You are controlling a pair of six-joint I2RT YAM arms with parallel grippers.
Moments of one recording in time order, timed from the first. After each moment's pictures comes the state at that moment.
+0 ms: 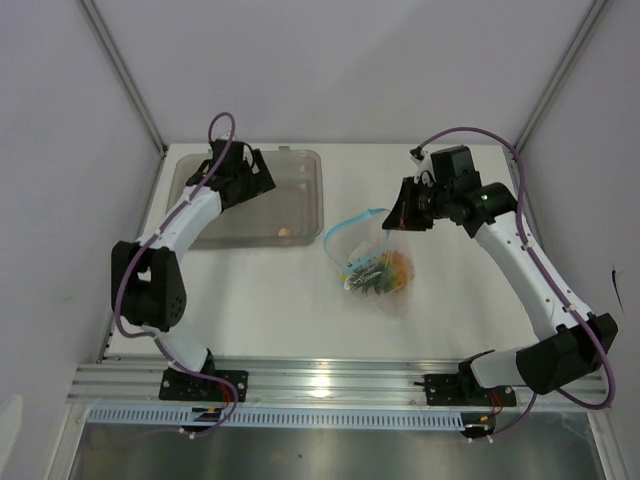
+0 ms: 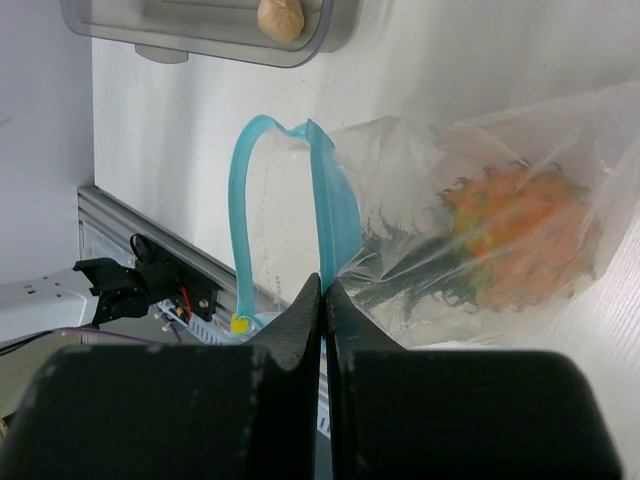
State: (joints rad) left arm -0.21 1.68 1.36 -0.42 -0.08 -0.55; right arm 0.39 1.37 1.46 -0.87 -0.38 0.46
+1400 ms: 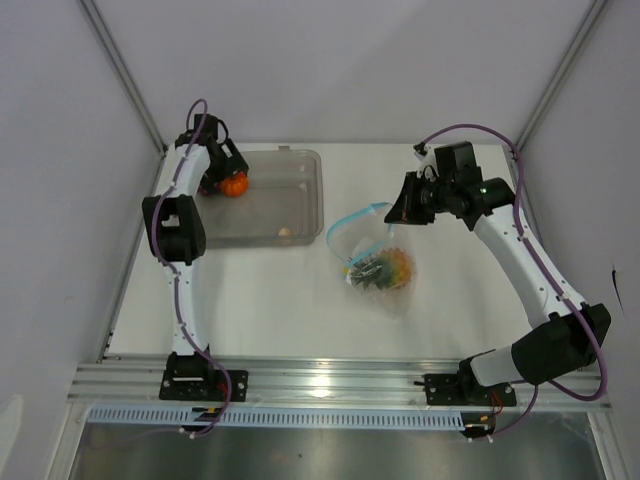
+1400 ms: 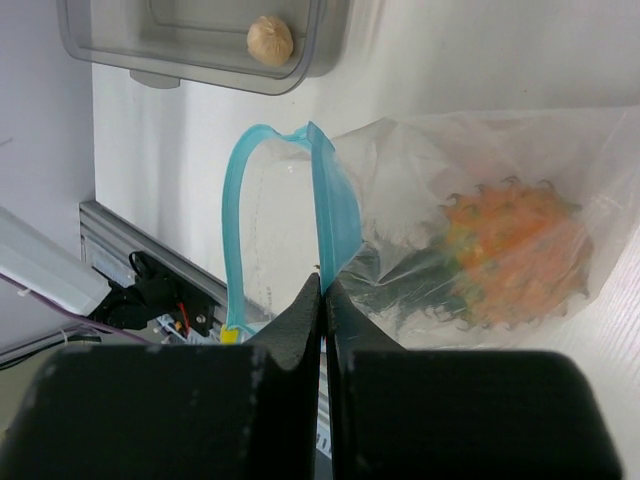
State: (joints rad) left arm 0.03 2.41 2.23 -0.86 -0.01 -0.55; right arm 0.34 1.42 1.46 -0.83 -0.41 0.44
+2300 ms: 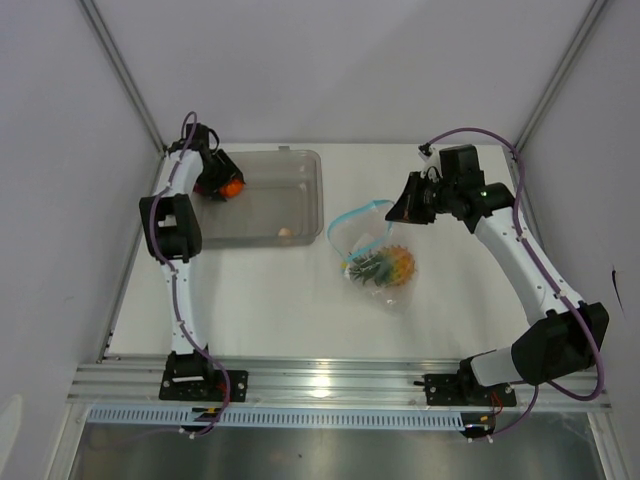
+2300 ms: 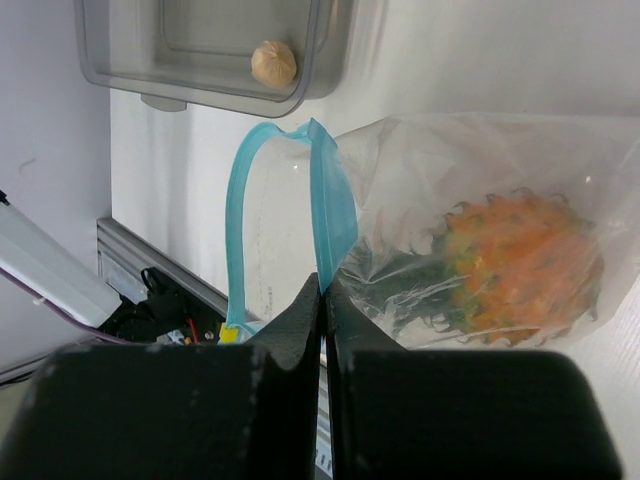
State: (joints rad) left arm 0.09 2.49 2.24 -0.88 0.17 -0.63; right arm 0.30 1.41 1.39 -0.73 -0.46 0.46
